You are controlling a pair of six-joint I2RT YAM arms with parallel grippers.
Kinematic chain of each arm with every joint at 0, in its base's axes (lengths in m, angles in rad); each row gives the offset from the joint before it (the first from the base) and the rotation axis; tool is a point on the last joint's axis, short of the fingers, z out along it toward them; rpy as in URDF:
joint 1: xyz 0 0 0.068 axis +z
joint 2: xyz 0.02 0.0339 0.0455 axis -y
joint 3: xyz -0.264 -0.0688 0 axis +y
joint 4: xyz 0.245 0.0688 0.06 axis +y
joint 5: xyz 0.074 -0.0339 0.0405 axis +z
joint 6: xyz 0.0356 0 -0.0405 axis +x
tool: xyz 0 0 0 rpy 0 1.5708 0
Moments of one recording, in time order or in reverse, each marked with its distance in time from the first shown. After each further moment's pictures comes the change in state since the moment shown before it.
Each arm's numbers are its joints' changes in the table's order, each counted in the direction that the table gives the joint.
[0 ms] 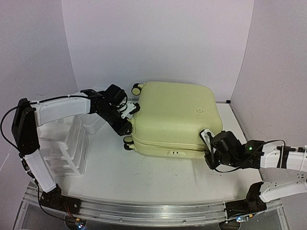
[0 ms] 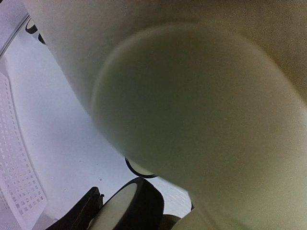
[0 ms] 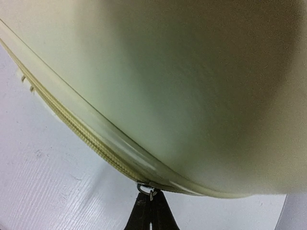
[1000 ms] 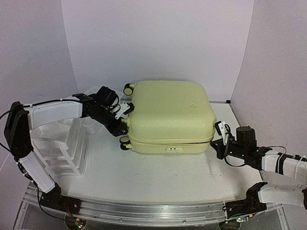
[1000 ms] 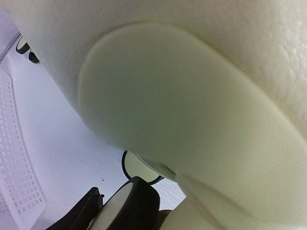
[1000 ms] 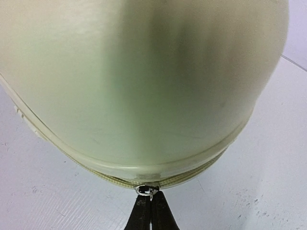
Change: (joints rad) left arm 0.064 0.092 0.141 -0.112 -0.067 0.043; right arm -0.511 0.073 0.241 -0.513 0.545 -0.216
